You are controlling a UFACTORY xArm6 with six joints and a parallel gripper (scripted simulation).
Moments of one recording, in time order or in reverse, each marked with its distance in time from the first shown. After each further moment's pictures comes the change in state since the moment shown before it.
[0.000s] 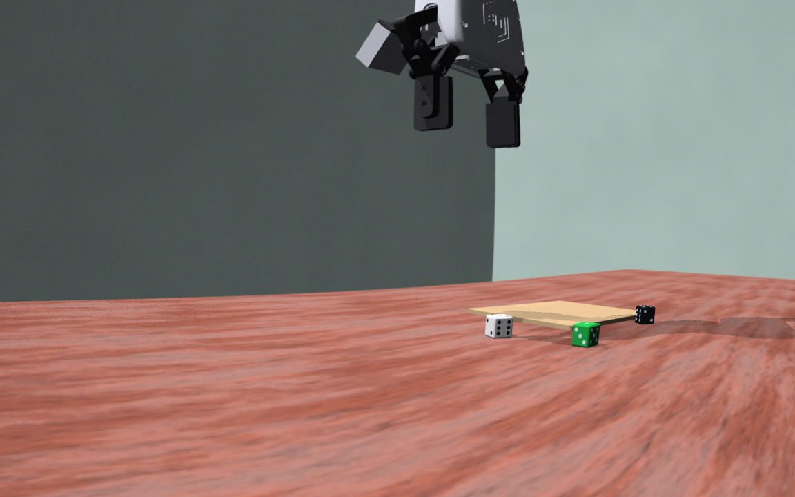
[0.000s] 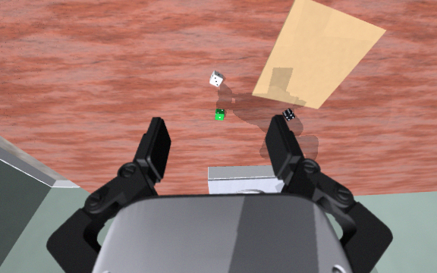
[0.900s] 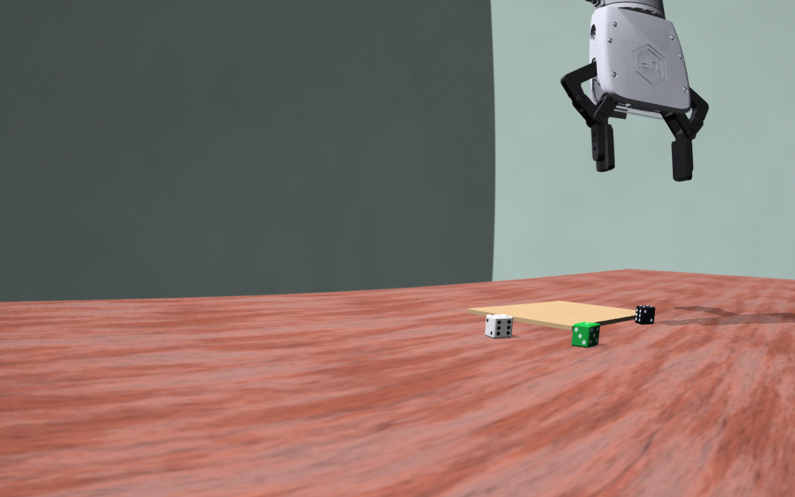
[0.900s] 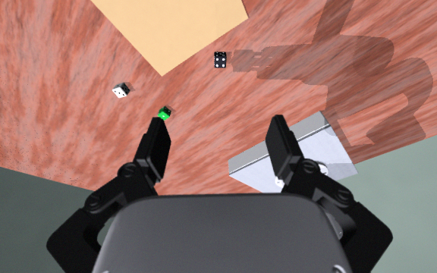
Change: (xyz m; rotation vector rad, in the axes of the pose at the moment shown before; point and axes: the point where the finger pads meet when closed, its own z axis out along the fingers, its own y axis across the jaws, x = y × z) arm -0.108 0.136 0.013 0.003 -0.007 0.772
